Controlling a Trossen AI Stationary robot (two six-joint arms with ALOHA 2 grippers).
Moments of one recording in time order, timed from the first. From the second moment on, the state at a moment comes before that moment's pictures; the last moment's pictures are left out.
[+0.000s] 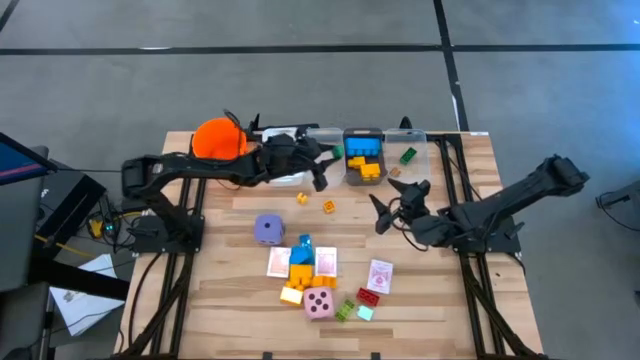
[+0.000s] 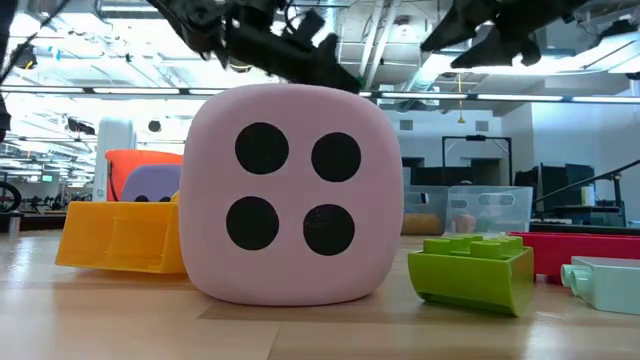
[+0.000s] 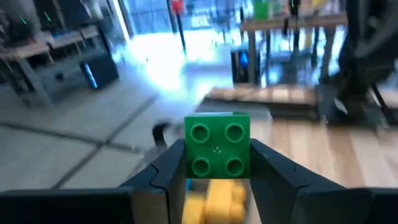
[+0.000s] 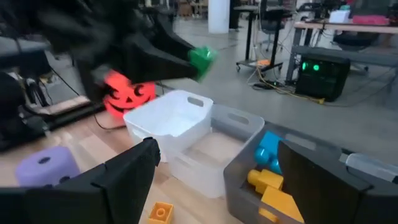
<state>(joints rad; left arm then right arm) 0.30 1.66 1.05 0.48 -0.14 0.15 0.40 1.11 0.66 0.02 1.21 0.46</state>
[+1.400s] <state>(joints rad) 0.18 1.78 1.18 0.47 0.42 -0.33 0.50 1.52 0.66 0.82 1.44 -0.71</state>
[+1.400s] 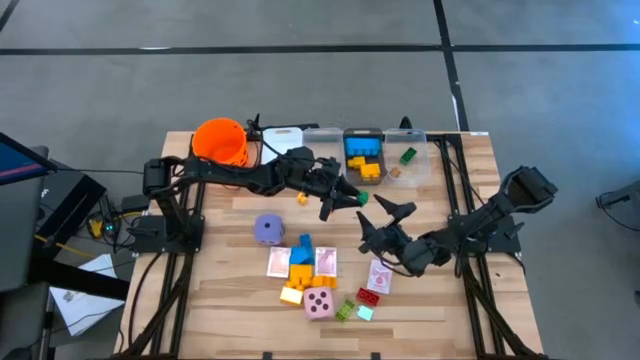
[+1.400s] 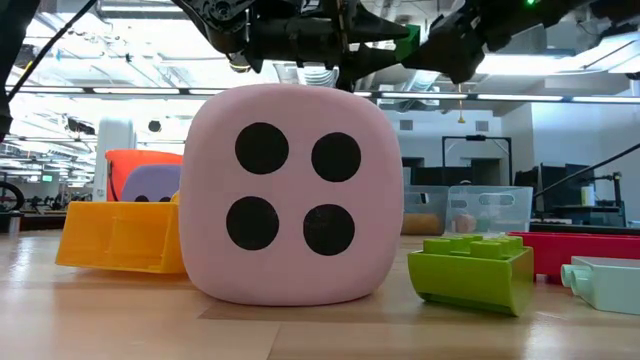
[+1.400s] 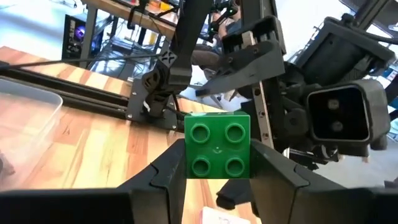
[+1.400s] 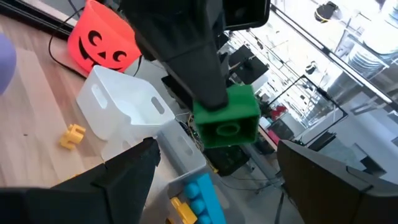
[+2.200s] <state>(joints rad) 0.15 1.78 1.18 0.44 0.41 -0.33 0.48 1.52 0.66 0.82 1.35 -0.71</state>
